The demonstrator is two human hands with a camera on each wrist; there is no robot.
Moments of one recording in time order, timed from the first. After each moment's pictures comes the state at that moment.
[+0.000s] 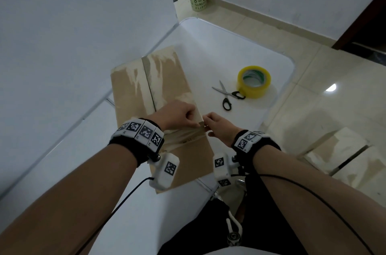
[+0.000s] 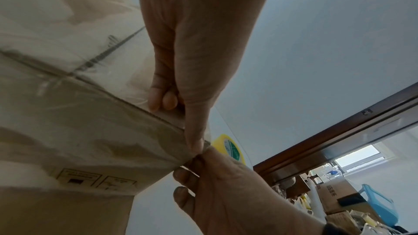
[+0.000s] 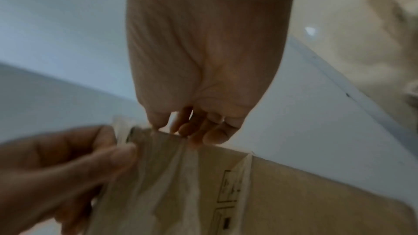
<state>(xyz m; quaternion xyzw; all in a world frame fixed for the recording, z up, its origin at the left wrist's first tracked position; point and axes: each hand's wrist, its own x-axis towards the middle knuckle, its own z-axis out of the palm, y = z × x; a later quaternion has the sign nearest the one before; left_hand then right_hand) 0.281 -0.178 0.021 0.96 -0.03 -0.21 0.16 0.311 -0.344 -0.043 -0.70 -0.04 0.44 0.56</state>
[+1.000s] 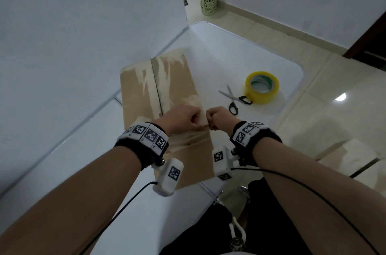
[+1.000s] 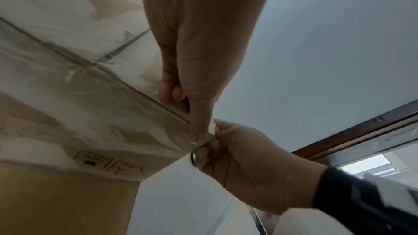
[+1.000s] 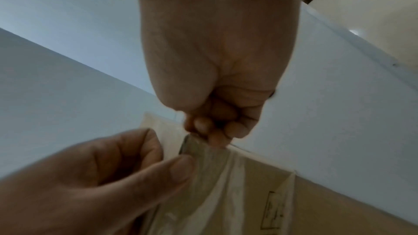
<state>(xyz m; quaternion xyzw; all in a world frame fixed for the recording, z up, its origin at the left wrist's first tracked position) 0.270 -0.184 0.026 0.97 -0.01 -0.19 0.17 0.333 -0.324 -0.010 -0.75 -0.09 0.45 0.48</state>
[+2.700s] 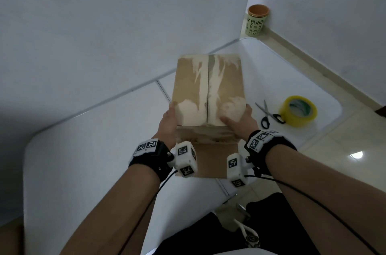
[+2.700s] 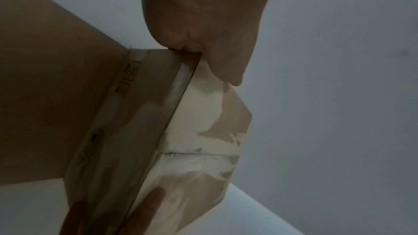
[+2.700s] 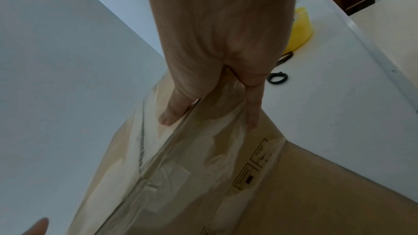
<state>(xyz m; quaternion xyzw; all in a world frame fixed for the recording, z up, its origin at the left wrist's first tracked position) 0.145 -0.122 0.001 0.49 0.55 0.10 0.67 0.291 -0.288 -0.011 -0.88 -0.08 0.32 0.35</state>
